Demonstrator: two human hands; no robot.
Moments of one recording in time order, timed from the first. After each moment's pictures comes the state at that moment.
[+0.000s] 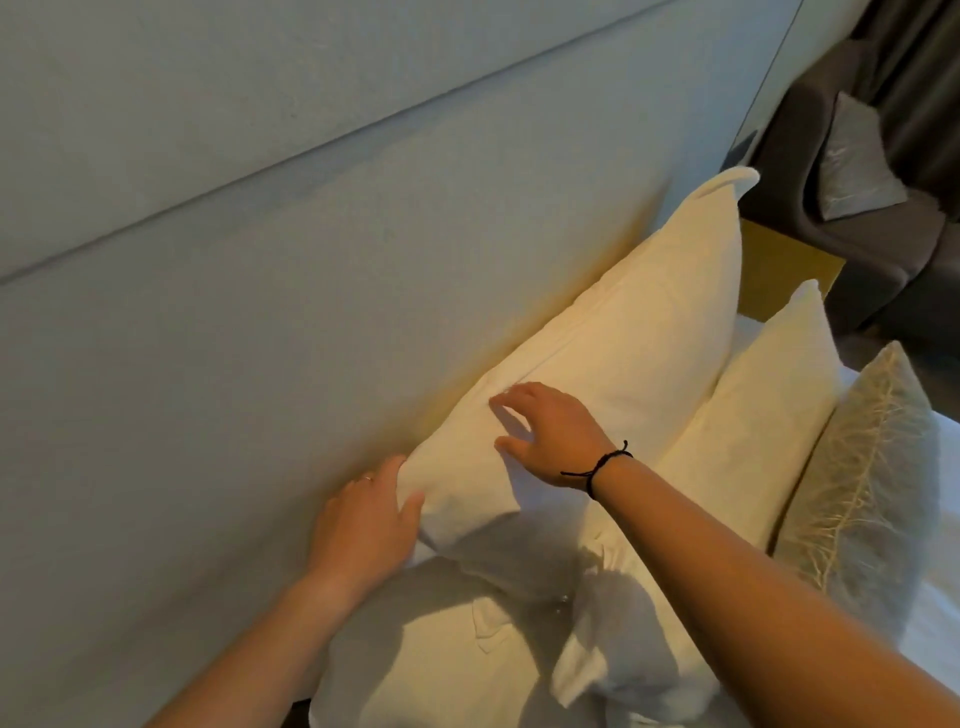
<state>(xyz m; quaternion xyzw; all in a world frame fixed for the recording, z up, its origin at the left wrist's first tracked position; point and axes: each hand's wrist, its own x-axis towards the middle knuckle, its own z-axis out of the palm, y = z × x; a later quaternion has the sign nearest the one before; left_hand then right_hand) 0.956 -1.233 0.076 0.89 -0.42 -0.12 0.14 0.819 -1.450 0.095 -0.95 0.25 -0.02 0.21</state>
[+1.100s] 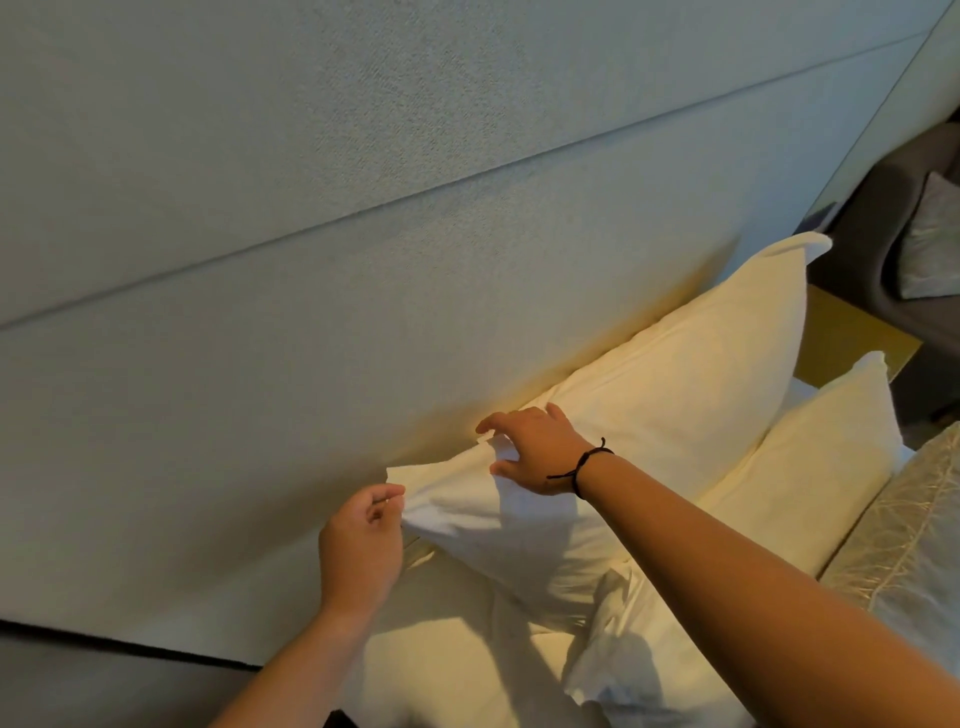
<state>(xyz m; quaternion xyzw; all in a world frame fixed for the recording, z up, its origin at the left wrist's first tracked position) 0.921 -1.165 0.096 0.84 -0.09 -0.11 0.52 0.867 -1.401 0.116 -0.98 0.12 0.09 0.16</state>
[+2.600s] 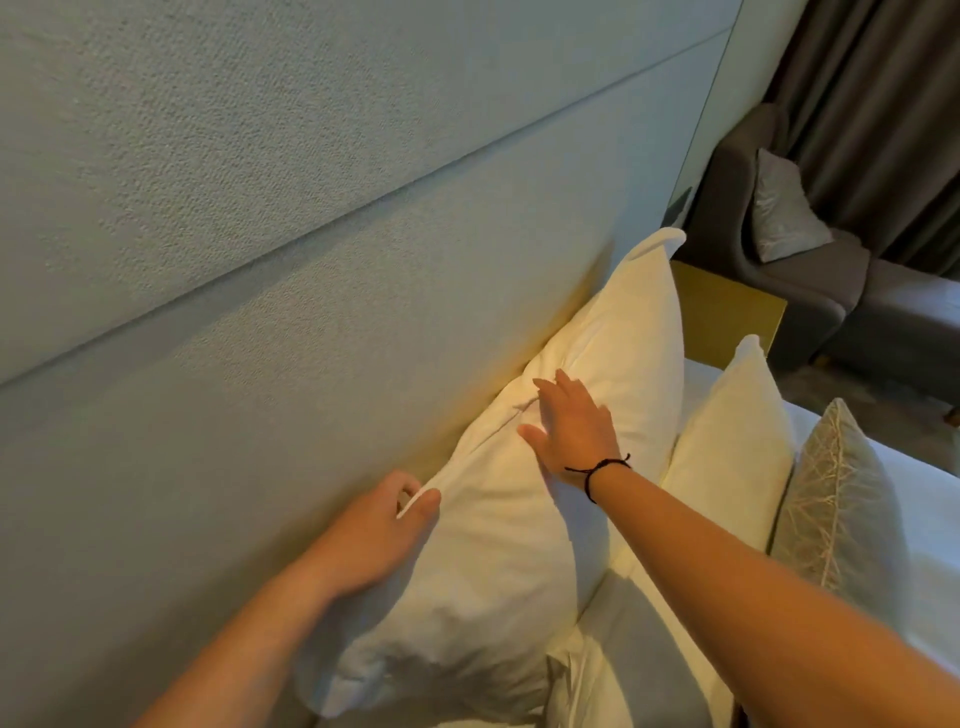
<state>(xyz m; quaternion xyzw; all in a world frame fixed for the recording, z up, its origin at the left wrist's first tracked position) 0.976 -1.351 0.124 0.80 -0.43 -0.32 0.26 0.818 -1.579 0.090 -0.88 0.43 -0.09 0.19</state>
